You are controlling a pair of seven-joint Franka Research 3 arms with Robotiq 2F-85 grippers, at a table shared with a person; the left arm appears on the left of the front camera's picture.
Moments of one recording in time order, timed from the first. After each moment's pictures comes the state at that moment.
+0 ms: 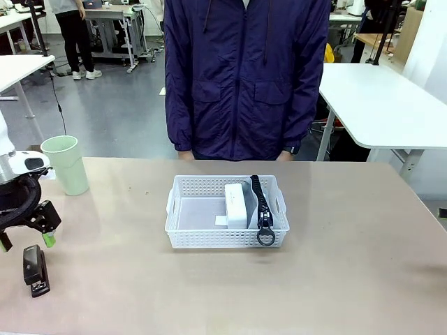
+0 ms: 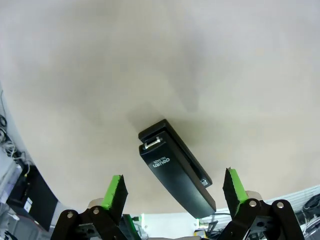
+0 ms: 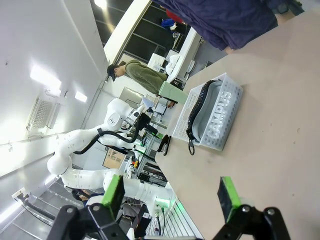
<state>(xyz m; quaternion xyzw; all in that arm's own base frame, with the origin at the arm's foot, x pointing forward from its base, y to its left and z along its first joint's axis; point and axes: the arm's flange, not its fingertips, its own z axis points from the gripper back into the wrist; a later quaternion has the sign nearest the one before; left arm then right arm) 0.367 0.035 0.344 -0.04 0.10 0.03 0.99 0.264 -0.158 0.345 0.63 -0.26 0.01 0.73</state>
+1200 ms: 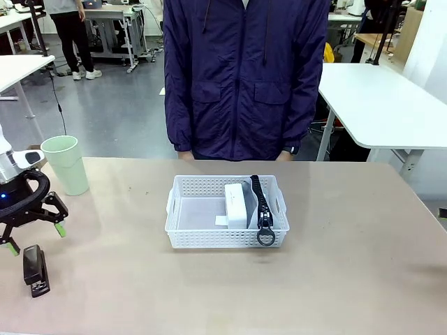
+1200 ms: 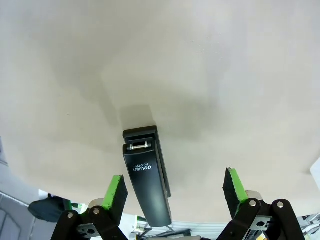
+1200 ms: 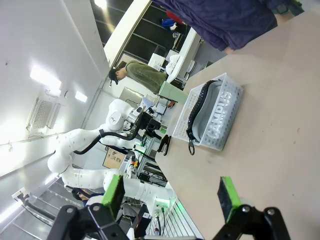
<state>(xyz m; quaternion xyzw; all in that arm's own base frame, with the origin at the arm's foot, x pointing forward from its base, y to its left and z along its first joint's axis) 0.374 0.035 0.340 -0.08 0.09 0.23 0.97 0.264 -0.158 0.345 0.63 -0.26 0.01 0.73</state>
